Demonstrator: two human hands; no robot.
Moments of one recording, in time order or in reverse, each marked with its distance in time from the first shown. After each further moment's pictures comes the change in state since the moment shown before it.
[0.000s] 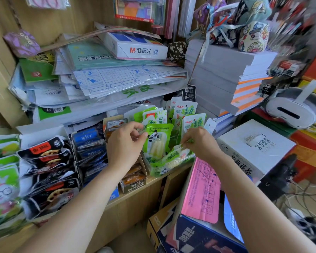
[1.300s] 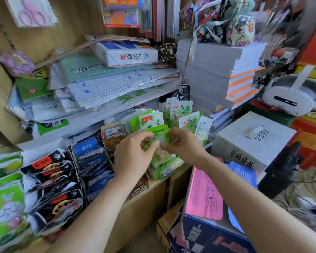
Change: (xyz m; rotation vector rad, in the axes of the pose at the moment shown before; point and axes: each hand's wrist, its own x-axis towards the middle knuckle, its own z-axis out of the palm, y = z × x) left_hand -0.017 0.033 -0.003 0.056 -0.054 0.169; right_hand -0.012 -0.046 0.012 0.445 0.023 0.075
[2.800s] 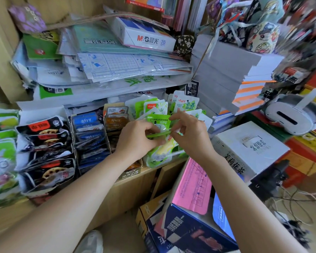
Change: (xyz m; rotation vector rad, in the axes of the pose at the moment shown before) left_hand 0.004 -0.009 0.012 -0.143 -0.203 -0.148; right_hand -0.008 -0.014 -0.019 -0.179 0.141 -0.267
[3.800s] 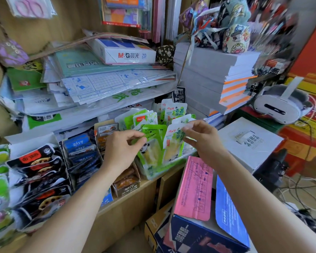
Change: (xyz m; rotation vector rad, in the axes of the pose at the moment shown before) left_hand 0.007 -0.004 -0.015 -0.143 0.105 0.016; right_hand -0.005 0.040 -0.025 1.000 0.139 0.539
